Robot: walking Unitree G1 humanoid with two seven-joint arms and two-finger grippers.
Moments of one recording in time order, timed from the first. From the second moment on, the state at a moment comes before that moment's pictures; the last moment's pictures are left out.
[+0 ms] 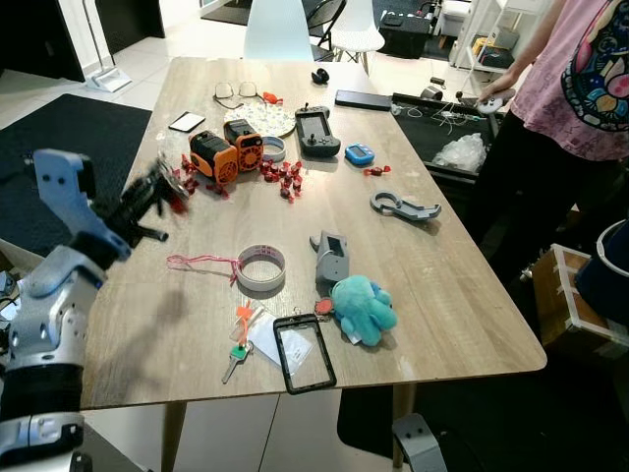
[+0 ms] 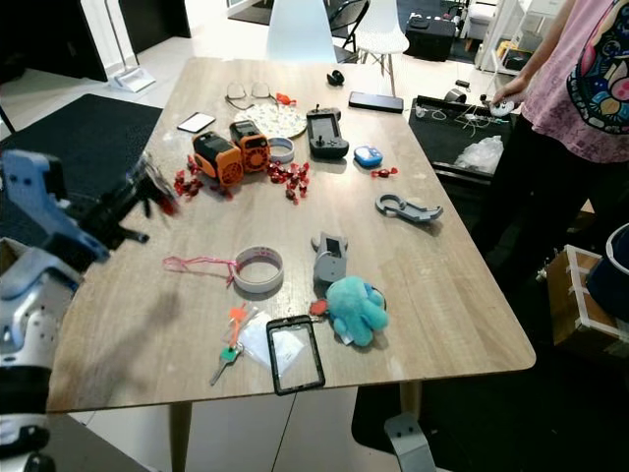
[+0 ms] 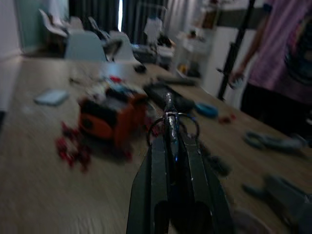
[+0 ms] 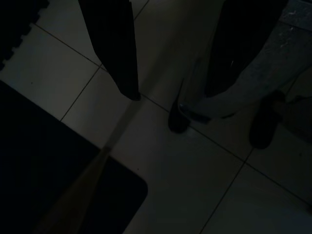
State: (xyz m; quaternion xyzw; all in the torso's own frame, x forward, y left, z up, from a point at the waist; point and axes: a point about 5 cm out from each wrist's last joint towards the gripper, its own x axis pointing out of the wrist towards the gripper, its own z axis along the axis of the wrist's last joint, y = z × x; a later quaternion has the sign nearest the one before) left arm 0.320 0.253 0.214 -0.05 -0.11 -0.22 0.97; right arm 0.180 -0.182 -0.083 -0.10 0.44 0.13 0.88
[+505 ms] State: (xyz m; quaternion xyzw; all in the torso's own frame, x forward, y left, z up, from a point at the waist) left arm 0.317 0.251 0.210 -0.06 -0.10 -0.25 0.96; right arm 0.181 -0.182 -0.083 -0.10 0.44 0.13 0.88
